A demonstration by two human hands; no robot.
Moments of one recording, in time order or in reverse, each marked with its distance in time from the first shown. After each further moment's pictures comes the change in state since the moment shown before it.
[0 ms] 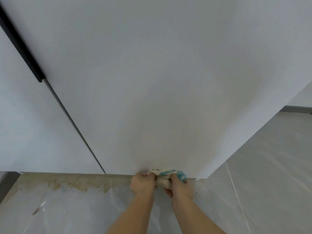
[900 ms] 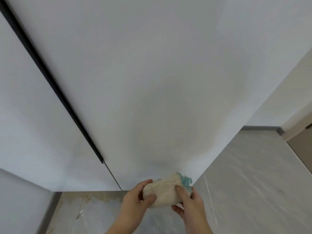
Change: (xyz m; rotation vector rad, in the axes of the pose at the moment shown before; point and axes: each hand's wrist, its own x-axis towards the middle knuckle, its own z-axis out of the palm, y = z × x) left_hand -0.269 0.214 -0.211 0.139 -0.505 0.434; right_hand -0.293 -0.208 -0.121 0.071 -0.384 -0.110
